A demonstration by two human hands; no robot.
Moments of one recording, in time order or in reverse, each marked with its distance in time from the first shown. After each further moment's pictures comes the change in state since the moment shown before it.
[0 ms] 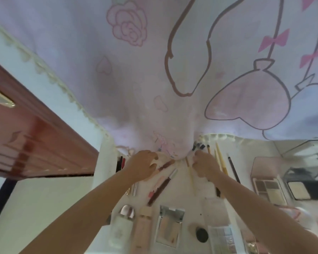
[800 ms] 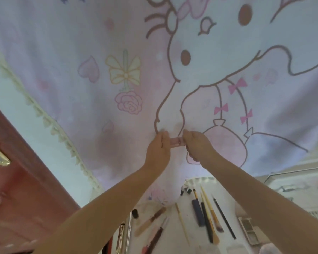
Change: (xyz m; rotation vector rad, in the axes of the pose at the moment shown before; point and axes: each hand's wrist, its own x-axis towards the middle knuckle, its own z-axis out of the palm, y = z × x) left_hand 0.008 0.099 -0.124 -0.949 0.677 0.173; right_hand -0.107 -0.101 -0.182 0.695 0.396 -0.285
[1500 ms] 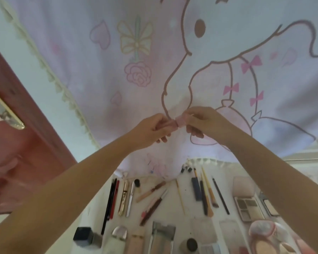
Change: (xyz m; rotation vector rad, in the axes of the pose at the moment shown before) left_hand -0.024 0.021 -0.059 0.245 -0.447 0.070; right_hand -0.022 -0.008 -0.027 -0.067 -0.312 -0.290
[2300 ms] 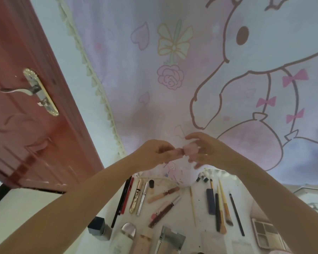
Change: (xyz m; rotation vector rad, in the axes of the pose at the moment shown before) left_hand -0.046 -0.034 0.003 0.010 0.029 -0.201; right_hand 0.001 0.026 0.044 0.162 -0.344 0.035
